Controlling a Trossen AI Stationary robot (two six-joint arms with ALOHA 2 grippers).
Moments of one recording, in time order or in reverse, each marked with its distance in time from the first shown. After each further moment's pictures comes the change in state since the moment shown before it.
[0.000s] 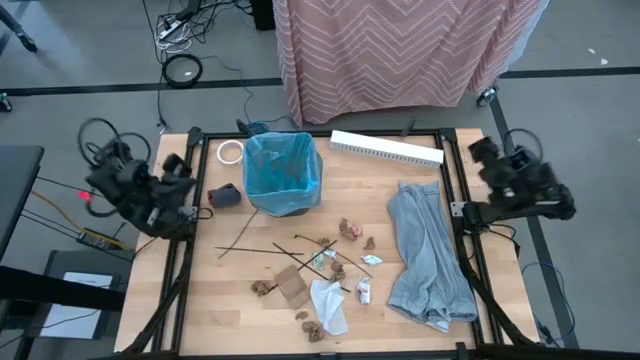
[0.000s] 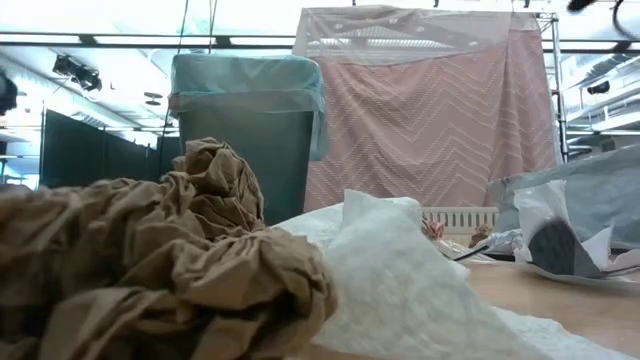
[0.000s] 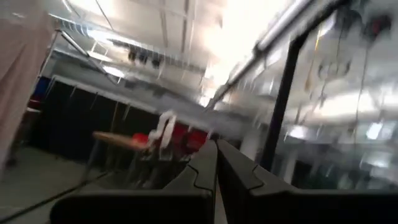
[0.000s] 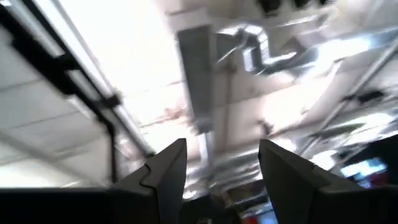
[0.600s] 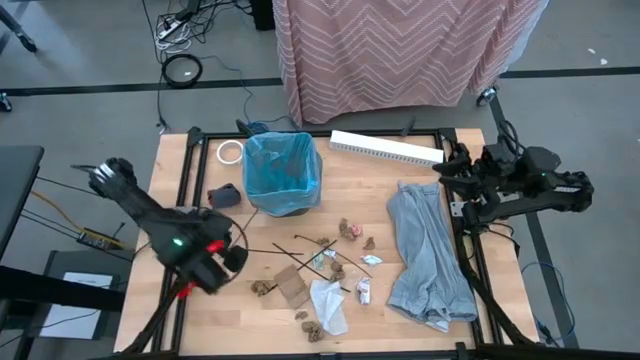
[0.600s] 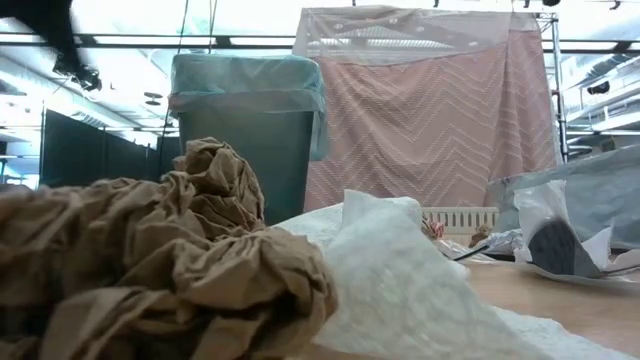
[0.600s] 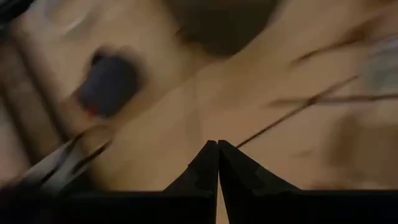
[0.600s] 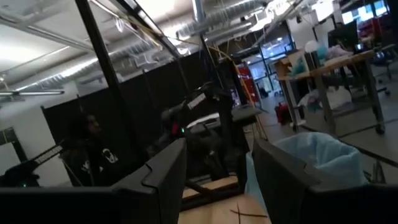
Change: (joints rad) left arm 0.138 0.883 0.510 -2.069 0.296 -1.951; right arm 0.000 0.256 0.336 -0.739 -0.109 0.156
